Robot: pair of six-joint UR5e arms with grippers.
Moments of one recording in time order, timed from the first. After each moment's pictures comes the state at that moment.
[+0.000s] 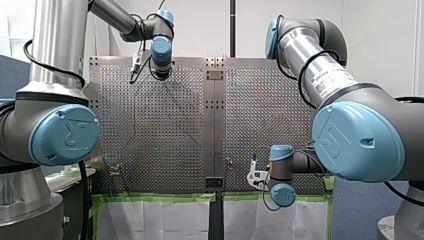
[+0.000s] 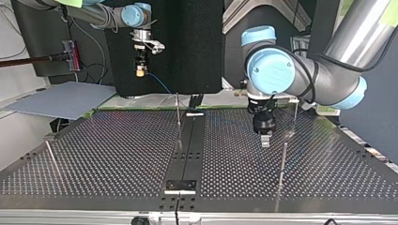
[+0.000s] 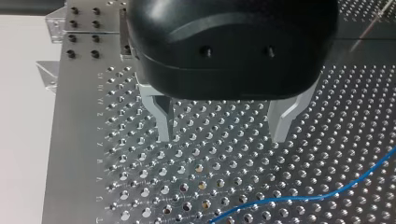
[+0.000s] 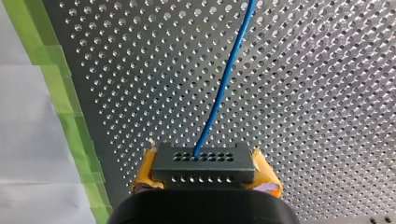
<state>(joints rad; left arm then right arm) -0.33 -1.67 -1.58 -3.16 -2.06 -1.40 2.02 -0.69 2.09 -1.40 1.75 1.69</state>
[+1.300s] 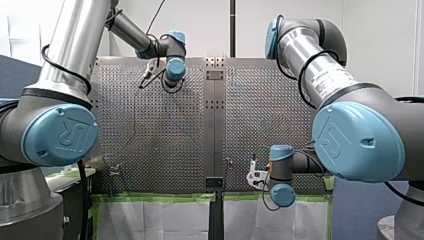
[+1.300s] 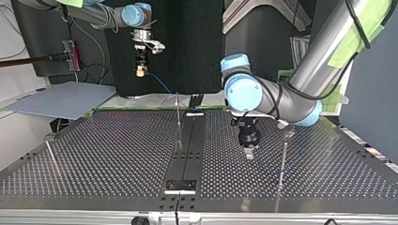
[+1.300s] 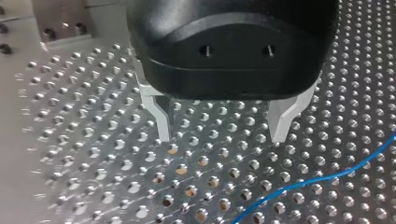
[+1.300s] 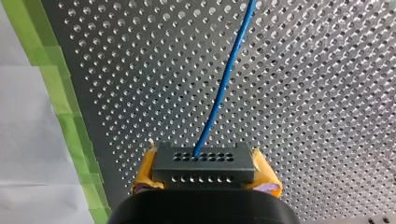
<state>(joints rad) -0.37 -1.86 -1.48 -2.98 -2.16 -1.12 2.03 -0.69 2.09 -1.40 1.75 1.69</state>
